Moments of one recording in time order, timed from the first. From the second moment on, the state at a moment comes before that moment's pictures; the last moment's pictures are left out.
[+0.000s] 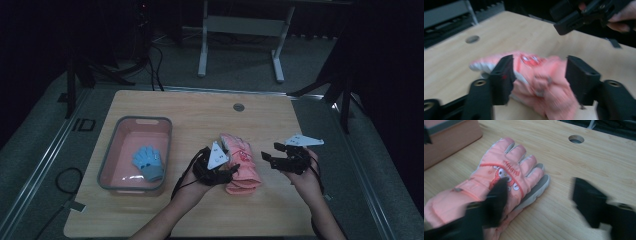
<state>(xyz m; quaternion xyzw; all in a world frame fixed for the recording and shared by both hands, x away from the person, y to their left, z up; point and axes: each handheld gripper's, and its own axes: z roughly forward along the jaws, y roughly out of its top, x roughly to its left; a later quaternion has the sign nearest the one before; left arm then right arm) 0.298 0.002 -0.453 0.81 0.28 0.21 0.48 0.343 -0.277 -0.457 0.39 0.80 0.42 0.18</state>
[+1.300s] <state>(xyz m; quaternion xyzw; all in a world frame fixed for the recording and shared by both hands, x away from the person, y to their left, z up) 0.363 -0.001 -0.499 0.82 0.42 0.07 0.39 0.385 -0.244 -0.537 0.47 0.80 0.38 0.01</state>
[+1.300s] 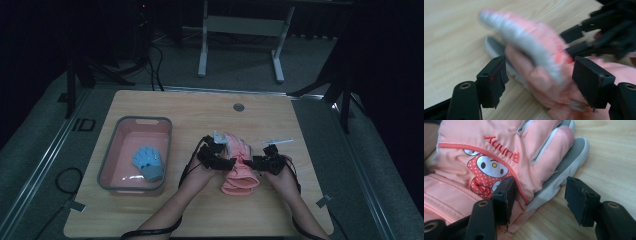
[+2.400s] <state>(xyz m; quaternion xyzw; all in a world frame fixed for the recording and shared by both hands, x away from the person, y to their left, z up) 0.375 0.005 -0.500 0.81 0.41 -0.02 0.40 0.371 -0.220 -0.512 0.43 0.82 0.38 0.08</state>
